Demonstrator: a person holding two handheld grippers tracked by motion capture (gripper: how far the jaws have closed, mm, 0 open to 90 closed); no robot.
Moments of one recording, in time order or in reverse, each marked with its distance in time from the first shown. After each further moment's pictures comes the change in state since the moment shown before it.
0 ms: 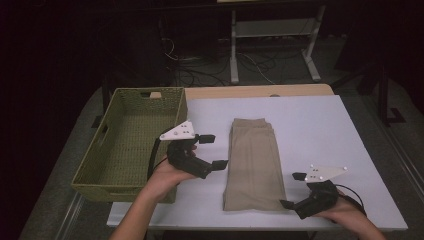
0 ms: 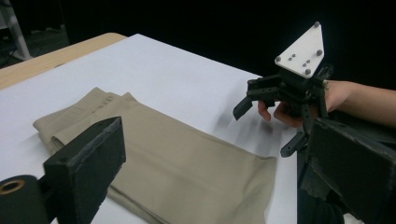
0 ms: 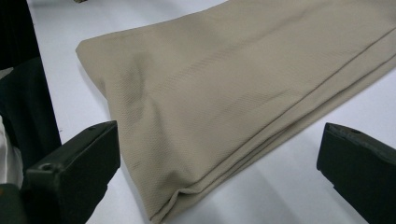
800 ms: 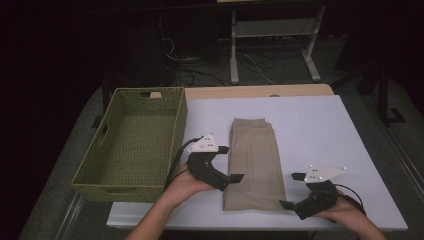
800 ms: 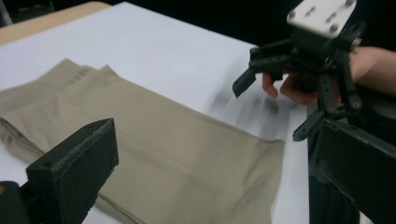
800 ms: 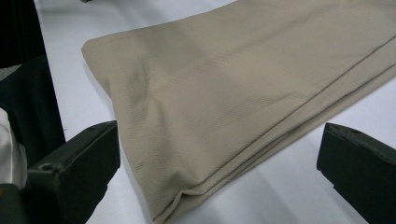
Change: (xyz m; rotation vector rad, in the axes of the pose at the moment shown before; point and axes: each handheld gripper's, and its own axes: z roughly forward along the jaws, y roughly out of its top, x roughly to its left) left arm -0.012 -0.026 0.047 0.092 0.002 0.012; right arm 0.000 0.001 0.000 0.001 0.016 -0.015
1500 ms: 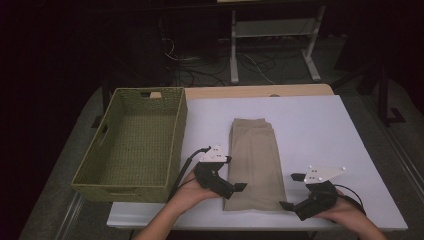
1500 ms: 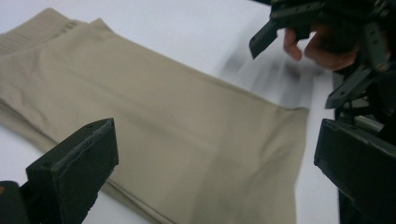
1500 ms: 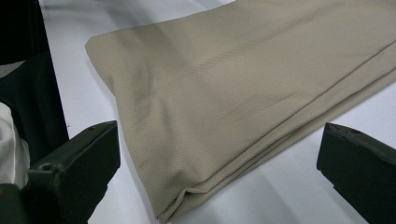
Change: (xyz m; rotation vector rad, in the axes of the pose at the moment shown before) left arm -0.001 -0.030 0.028 0.093 0.045 -0.001; right arm 0.001 0.000 0.000 0.007 0.009 -0.008
